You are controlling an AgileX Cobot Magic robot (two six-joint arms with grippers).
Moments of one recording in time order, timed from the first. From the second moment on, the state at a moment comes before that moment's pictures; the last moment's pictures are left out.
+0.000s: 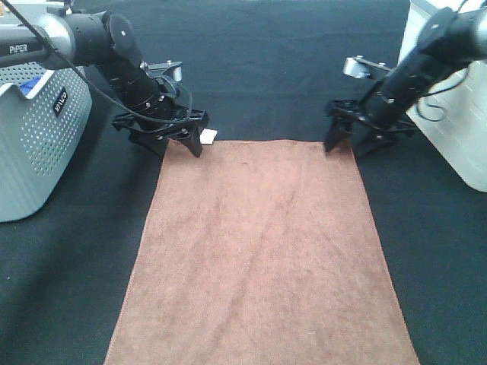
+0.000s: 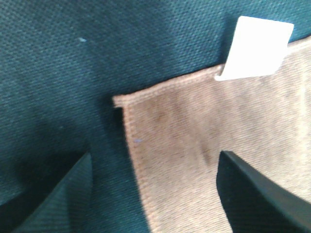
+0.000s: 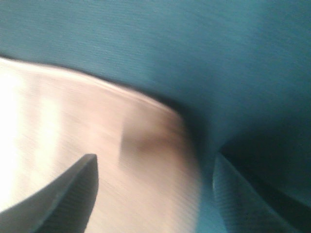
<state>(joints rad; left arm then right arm) -0.28 2.54 -2.09 -0.33 0.93 0.10 0.09 2.40 -1.78 0.44 0.85 -0.33</state>
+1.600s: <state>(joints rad) -0.32 2.56 -2.30 0.00 0.91 0.10 0.15 2.47 -2.05 0.29 0.77 -0.30</state>
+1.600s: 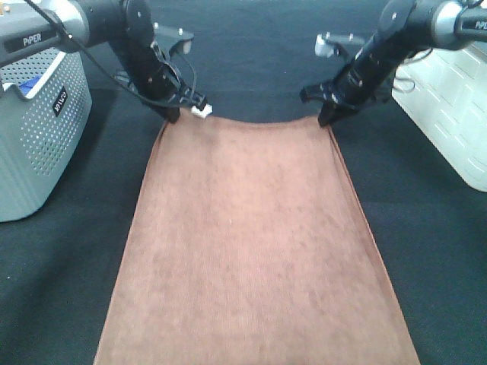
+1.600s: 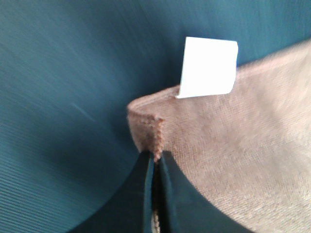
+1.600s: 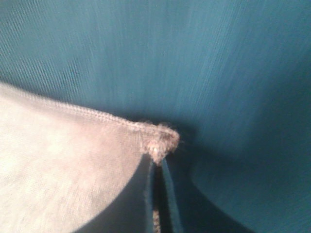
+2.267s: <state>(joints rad) -0.28 2.56 -2.32 0.01 0.57 0.08 0.15 2.47 -2.18 0.27 0.56 -0.32</state>
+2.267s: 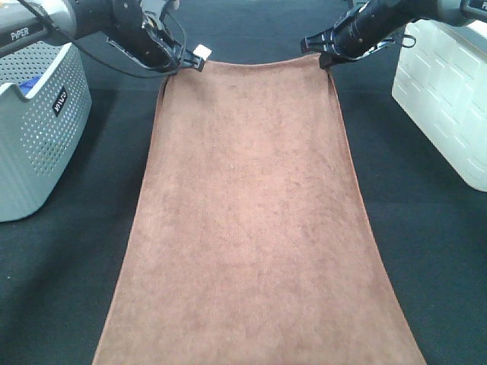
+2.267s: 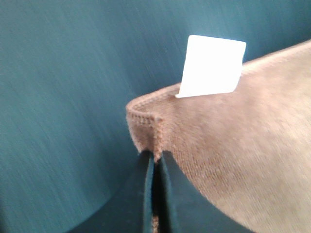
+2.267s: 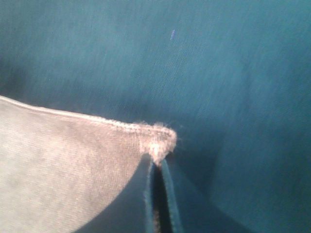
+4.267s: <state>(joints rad) -0.28 2.70 -2.32 0.01 0.27 0.07 0.15 2.60 -2.18 0.33 0.43 -0.35</state>
